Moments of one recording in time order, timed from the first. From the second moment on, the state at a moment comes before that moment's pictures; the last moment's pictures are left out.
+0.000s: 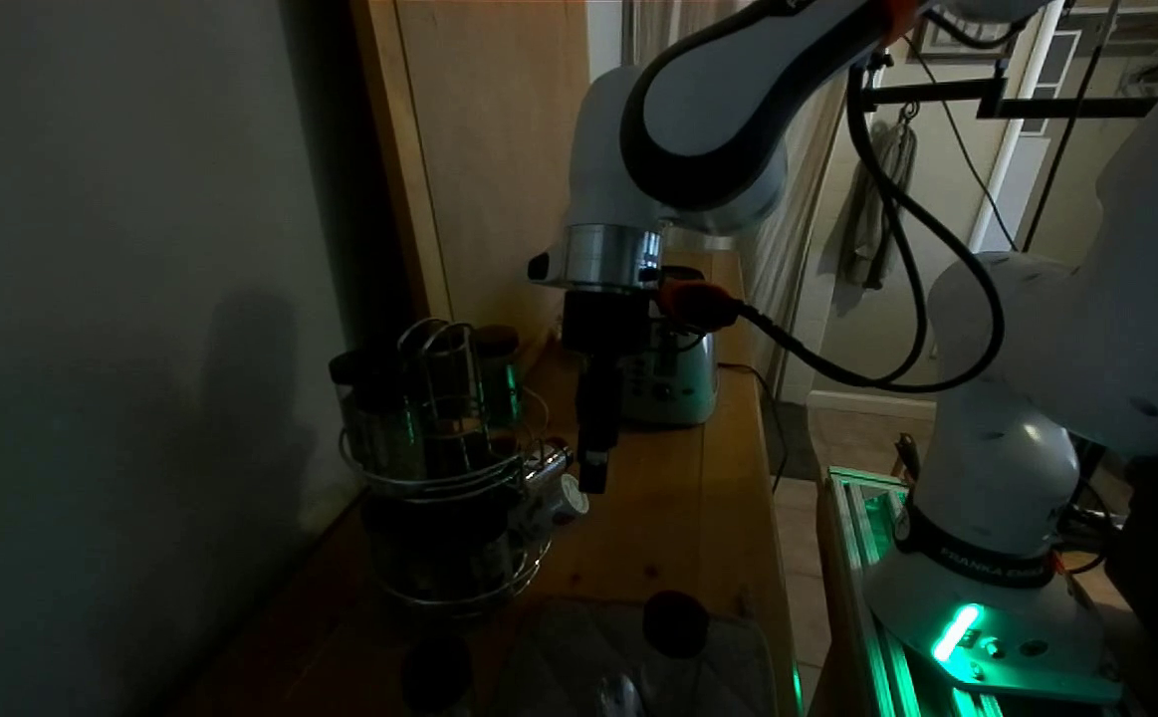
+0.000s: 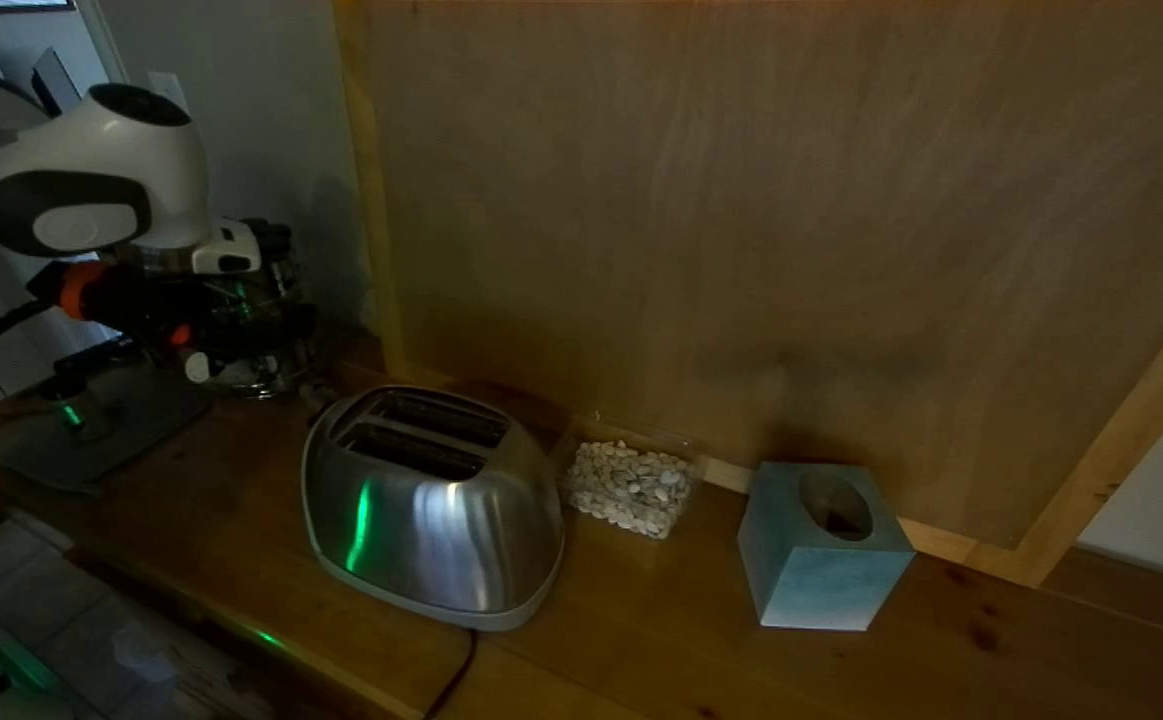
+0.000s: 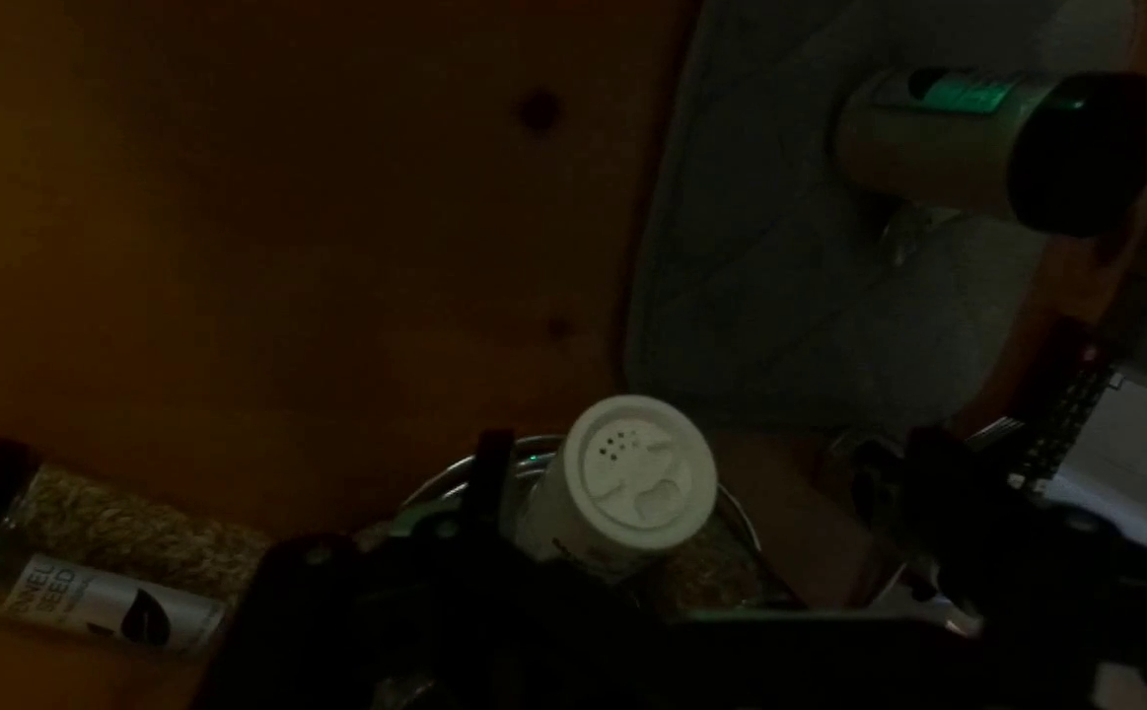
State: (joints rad) arm 0.23 -0.42 -0.04 -2.71 0.49 2.30 -0.43
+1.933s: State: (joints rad) arm 0.29 -0.31 -0.04 -2.75 0.58 2.56 -0.43
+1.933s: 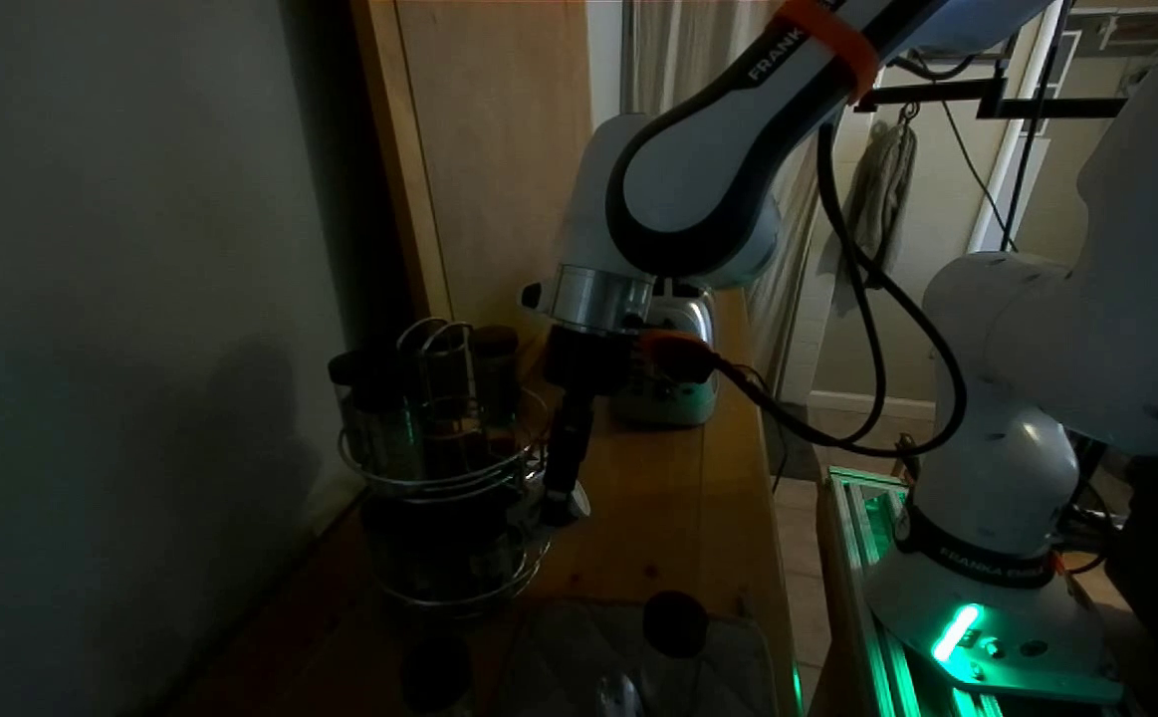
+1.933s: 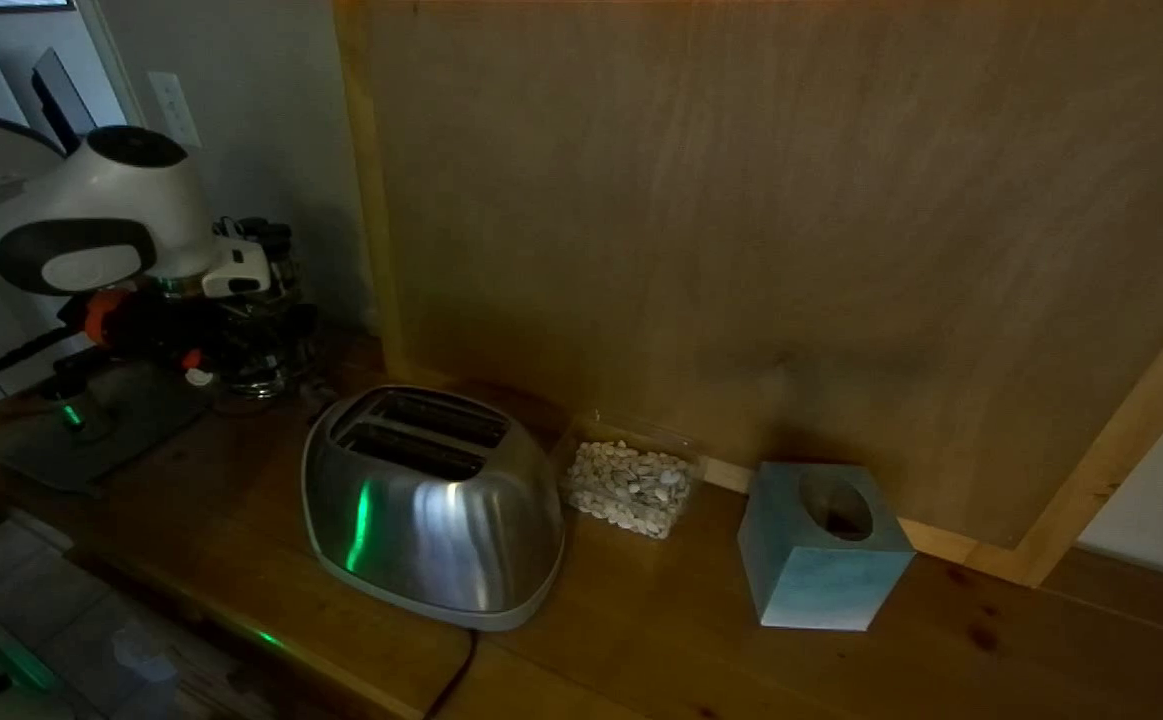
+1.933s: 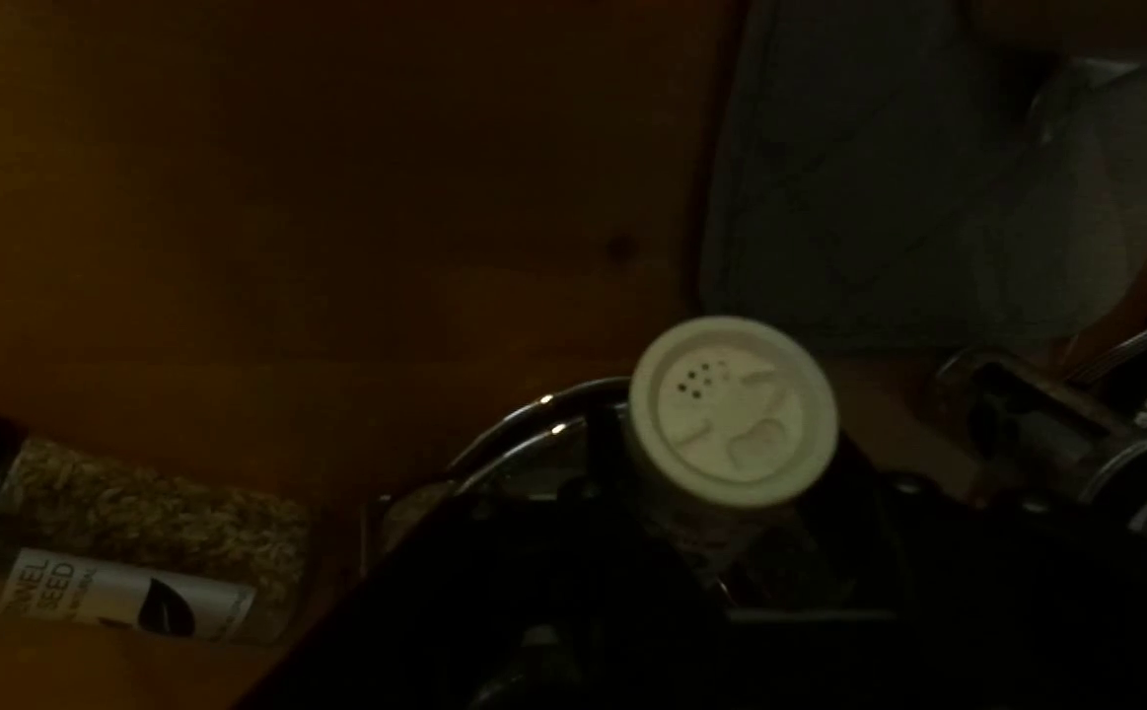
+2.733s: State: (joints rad) arm 0.23 -0.38 -0.02 -2.74 0.31 2.49 -0.39
